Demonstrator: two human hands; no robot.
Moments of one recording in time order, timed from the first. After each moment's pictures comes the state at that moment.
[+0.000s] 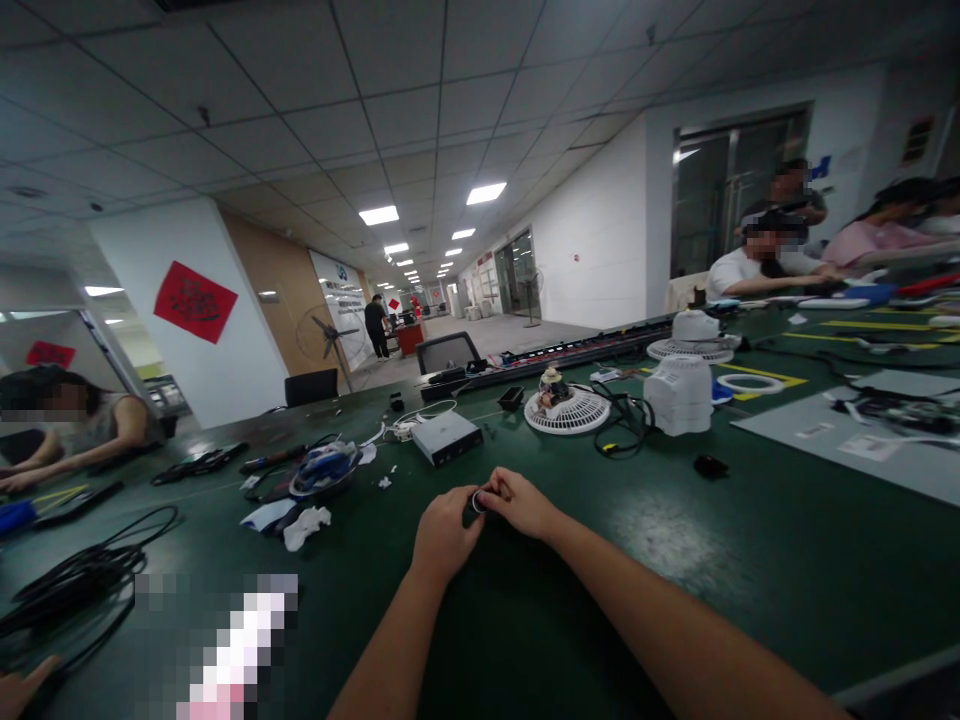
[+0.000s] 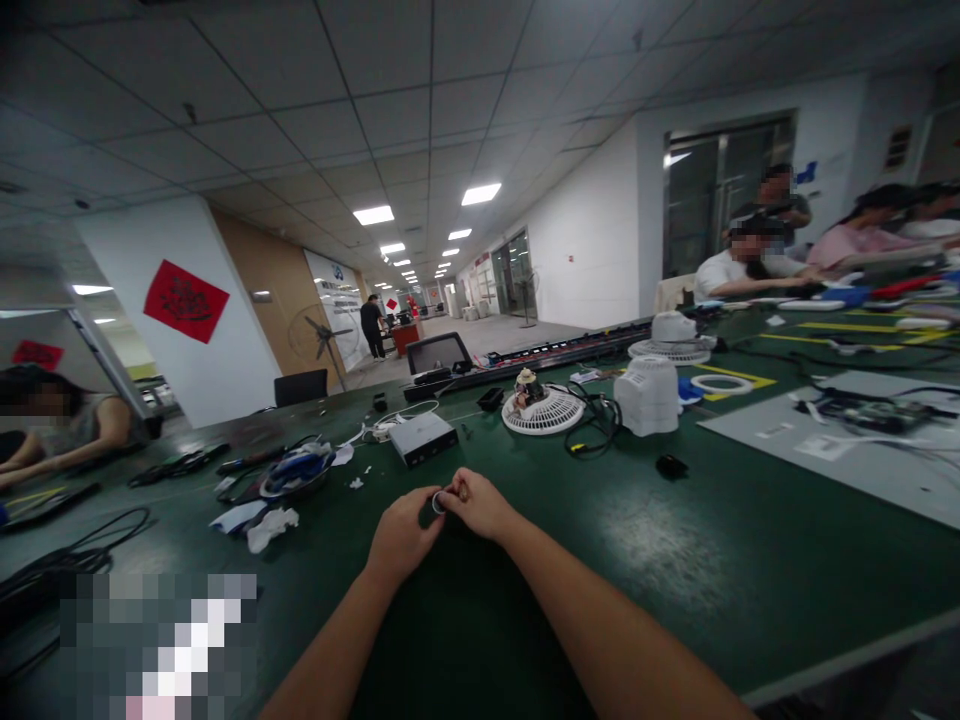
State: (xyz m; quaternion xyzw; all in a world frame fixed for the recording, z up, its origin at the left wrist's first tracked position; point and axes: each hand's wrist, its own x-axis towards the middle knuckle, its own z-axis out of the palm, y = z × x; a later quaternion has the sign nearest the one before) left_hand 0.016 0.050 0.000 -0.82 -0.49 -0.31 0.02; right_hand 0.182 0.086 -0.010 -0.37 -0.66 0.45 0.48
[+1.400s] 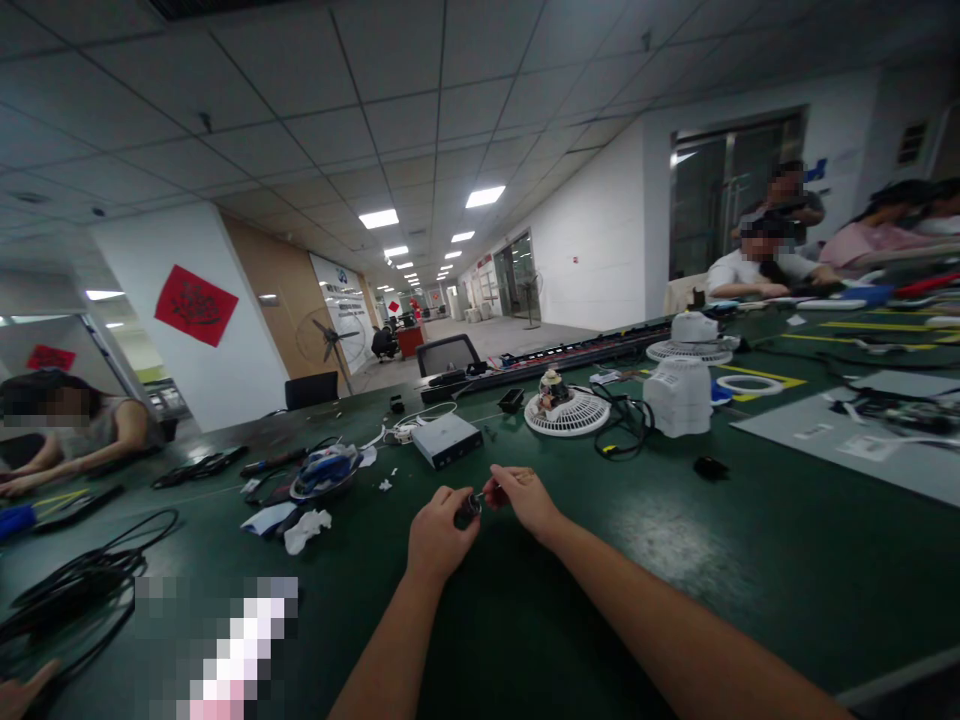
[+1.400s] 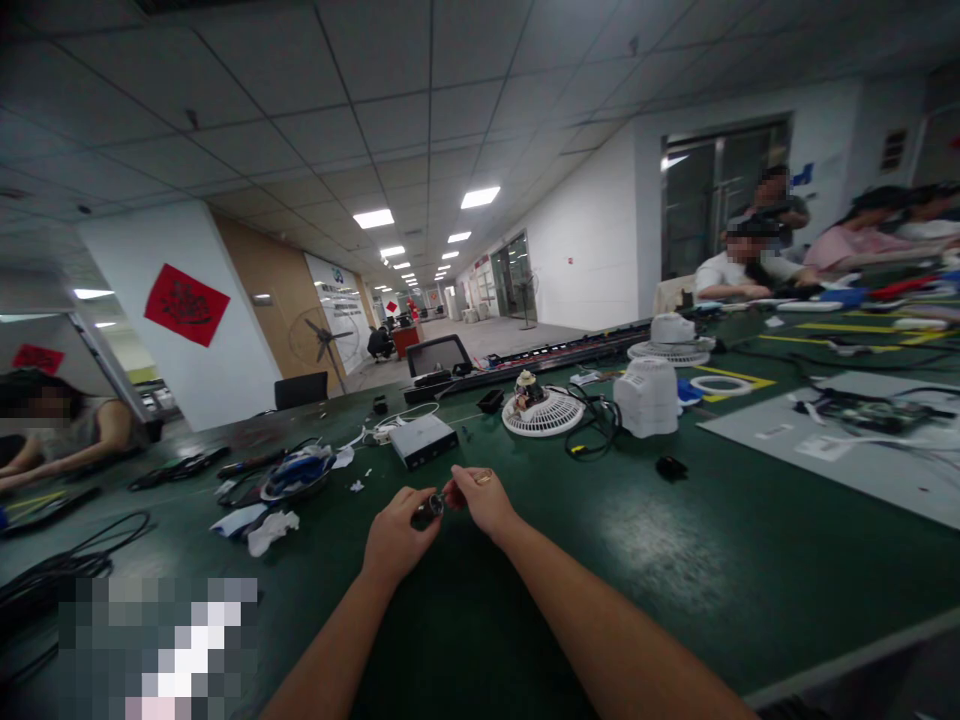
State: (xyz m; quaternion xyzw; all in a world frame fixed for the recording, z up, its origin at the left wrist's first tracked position) left_hand 0.012 0.043 0.007 -0.78 -0.55 -0.29 0.04; right_hand 0.176 0.086 -0.002 -0.36 -0.53 0.51 0.57
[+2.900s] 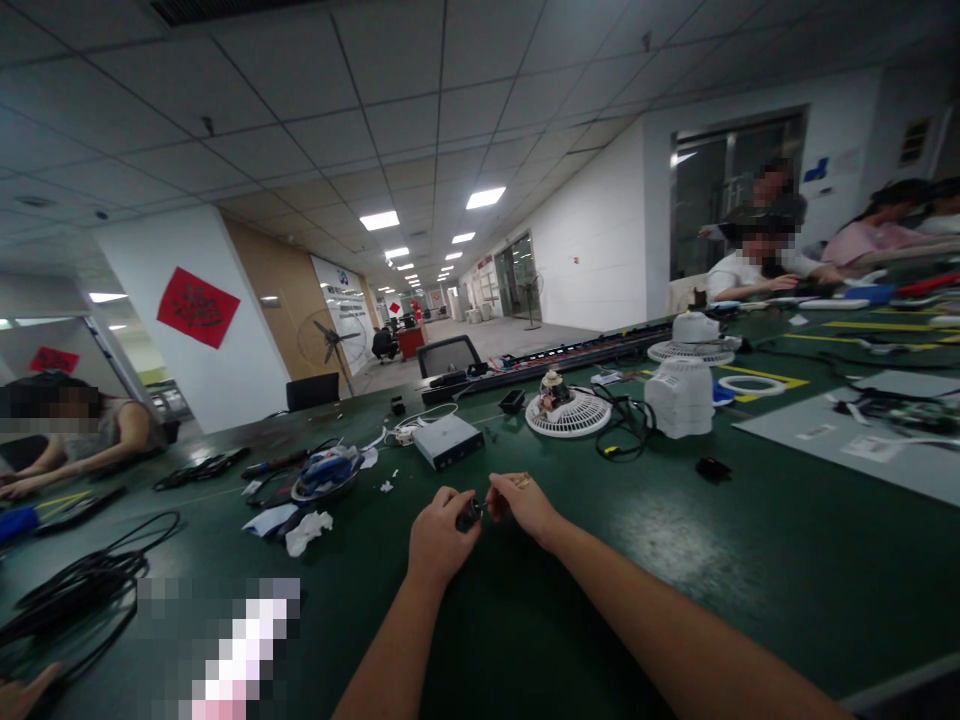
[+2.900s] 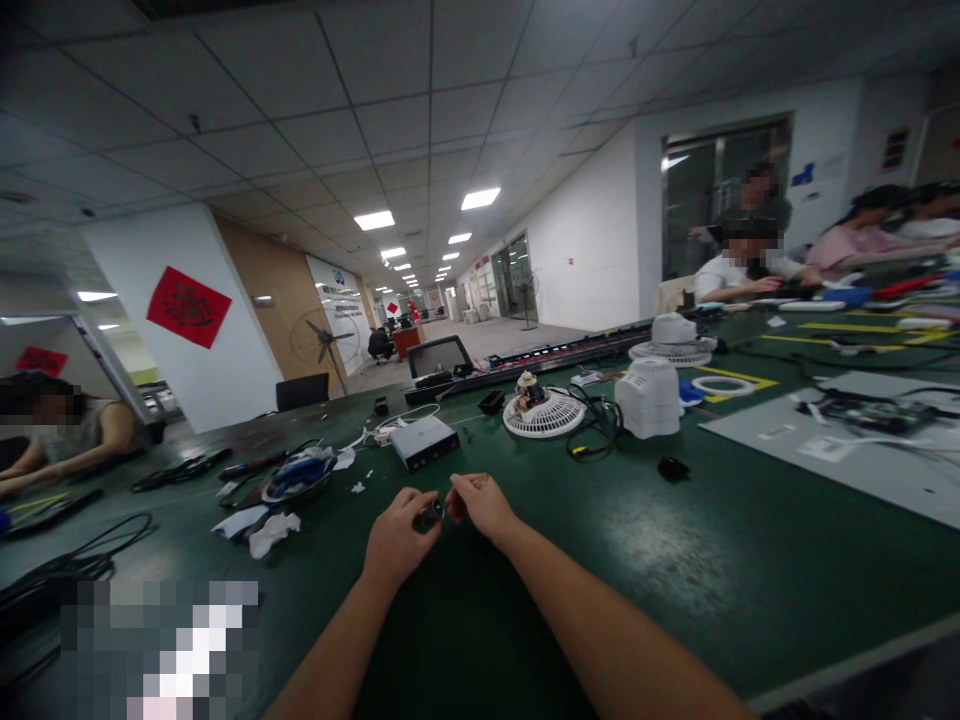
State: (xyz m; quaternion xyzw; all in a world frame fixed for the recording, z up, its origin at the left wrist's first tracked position) left_hand 0.012 0.043 0.006 -0.78 -0.55 -0.29 0.05; right_hand 0.175 0.086 -0.005 -0.36 -0.54 0.55 0.53
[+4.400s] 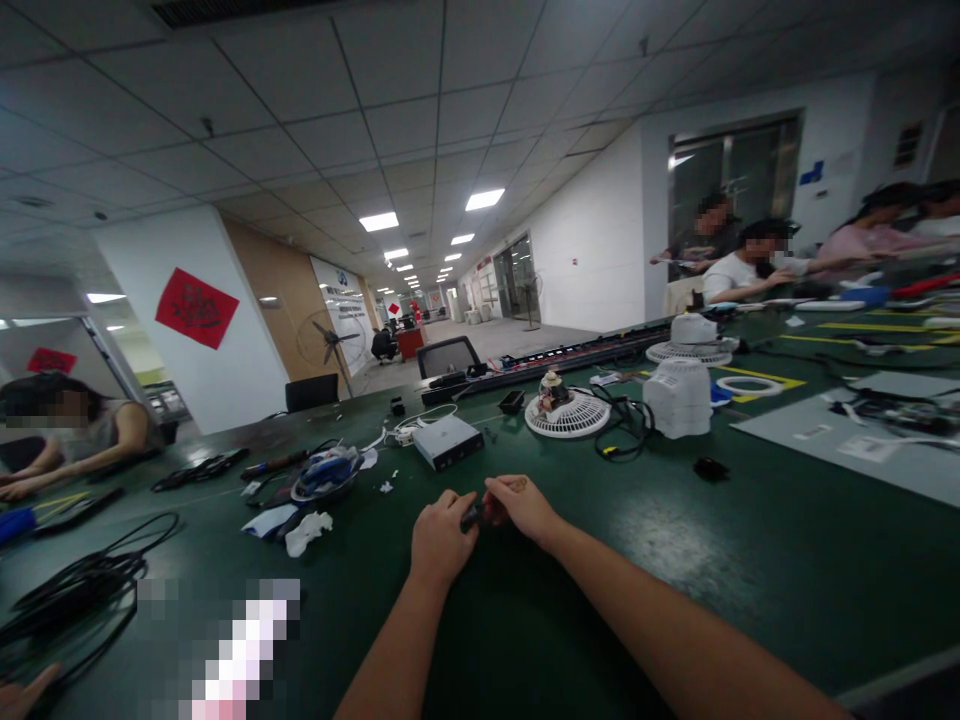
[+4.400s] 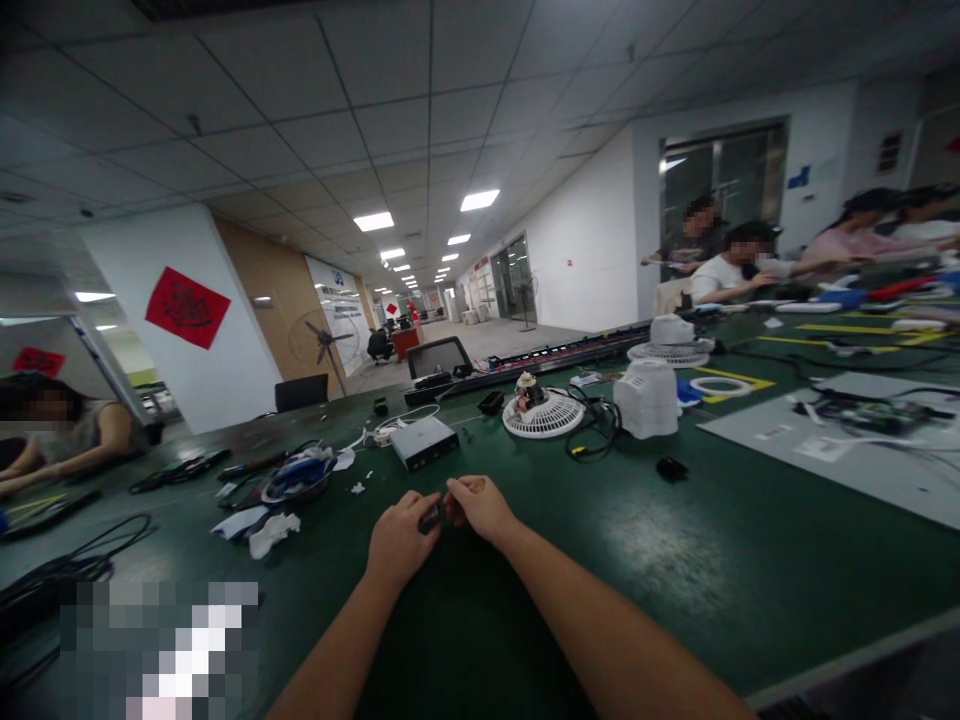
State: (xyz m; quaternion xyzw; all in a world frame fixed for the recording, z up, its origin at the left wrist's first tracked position) left_hand 0.015 0.044 0.008 -0.79 -0.59 -0.16 0.10; right_hand 0.174 0.090 -0.012 -0.38 -0.56 0.54 0.51
